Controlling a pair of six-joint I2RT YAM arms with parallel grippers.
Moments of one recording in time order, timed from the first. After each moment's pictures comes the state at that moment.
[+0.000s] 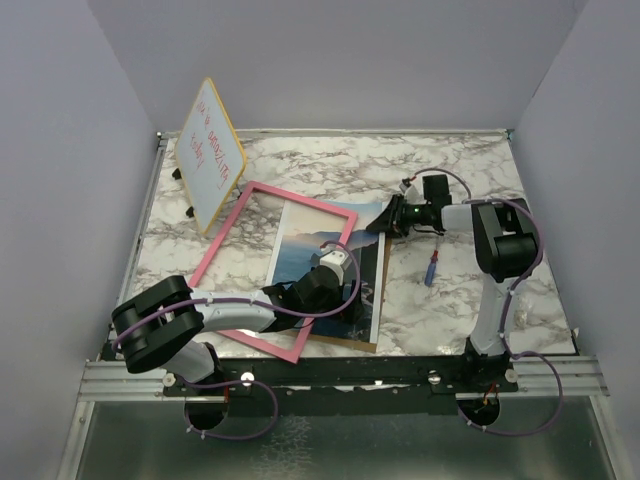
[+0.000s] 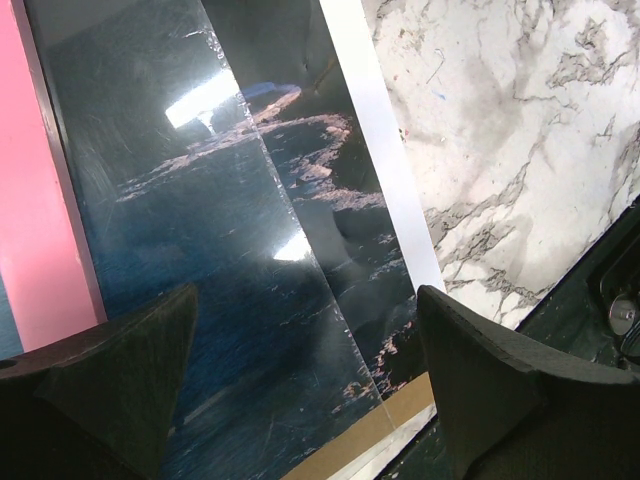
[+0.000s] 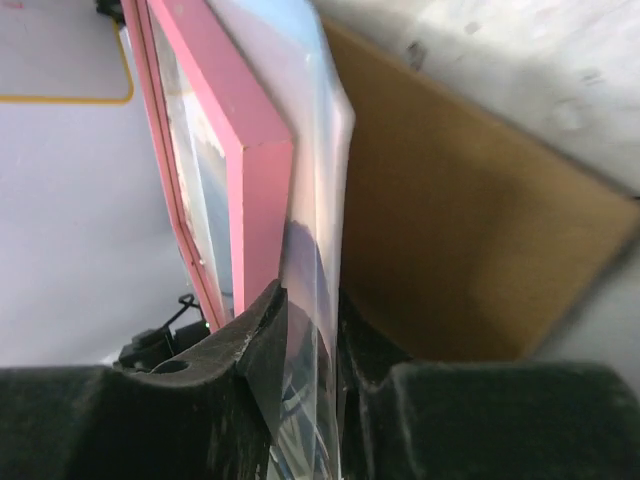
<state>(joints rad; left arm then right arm) -1.08 1.46 0.57 0.25 -0.08 -0.65 0.13 2.06 1.12 0.07 -0.91 0.63</state>
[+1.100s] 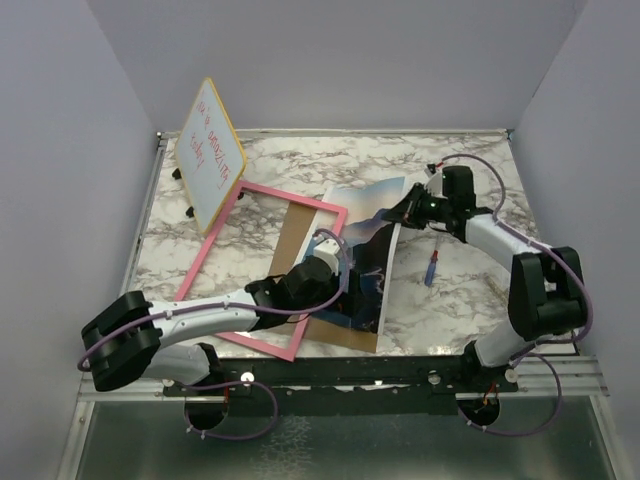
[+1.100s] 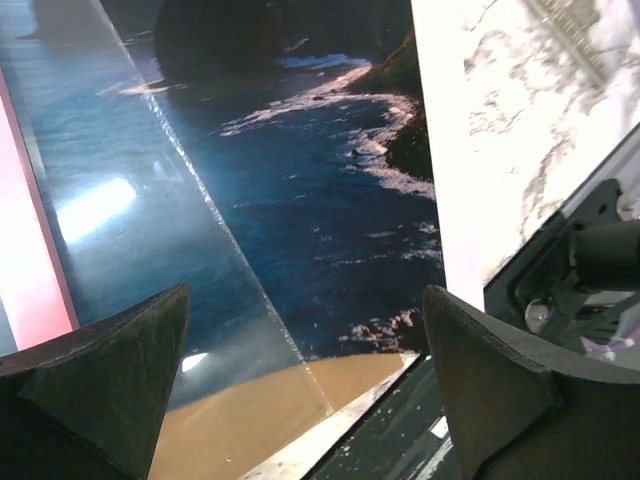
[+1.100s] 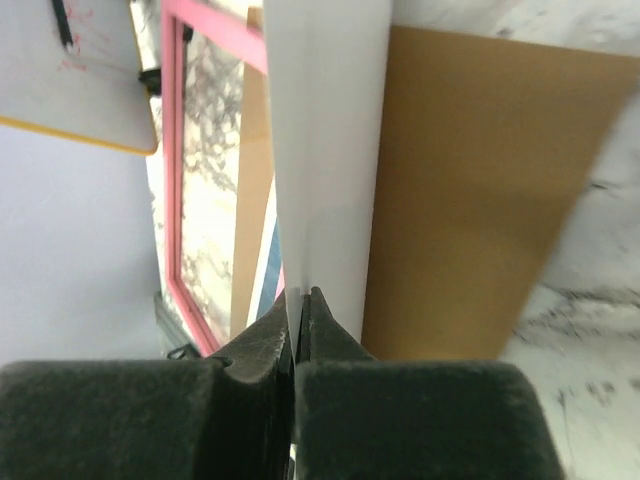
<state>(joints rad) -1.08 1.29 0.63 0.10 -0.11 -0.64 0.17 1.63 0.94 0.03 -0.68 0.69</state>
